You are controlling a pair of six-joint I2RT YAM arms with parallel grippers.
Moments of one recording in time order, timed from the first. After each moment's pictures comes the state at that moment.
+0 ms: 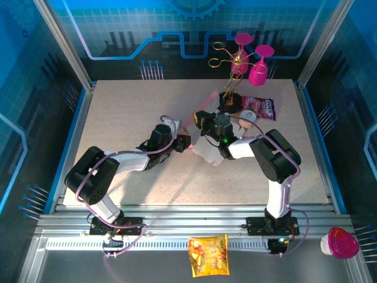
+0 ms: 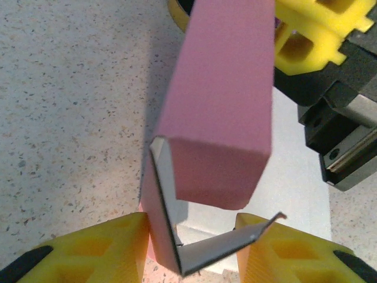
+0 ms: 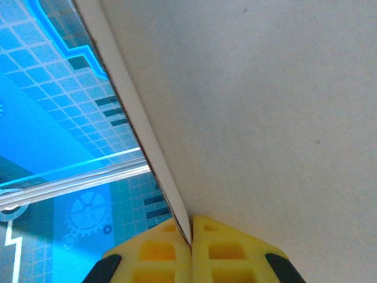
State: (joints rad) left arm -0.52 1.64 0.72 0.44 0.12 -0.42; right arm 0.54 1.95 0.93 0.90 -0.07 1.77
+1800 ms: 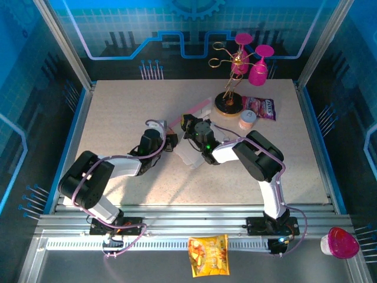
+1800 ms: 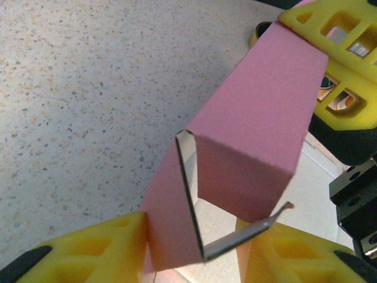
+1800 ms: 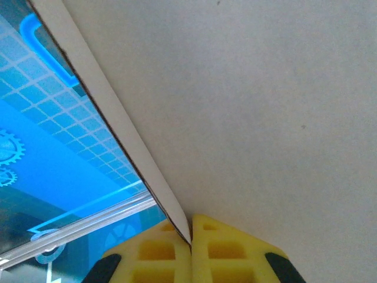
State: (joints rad) left arm -0.44 1.59 0.57 0.58 -0.02 -0.45; right arm 0.72 2.07 1.04 0.95 0.24 2.00
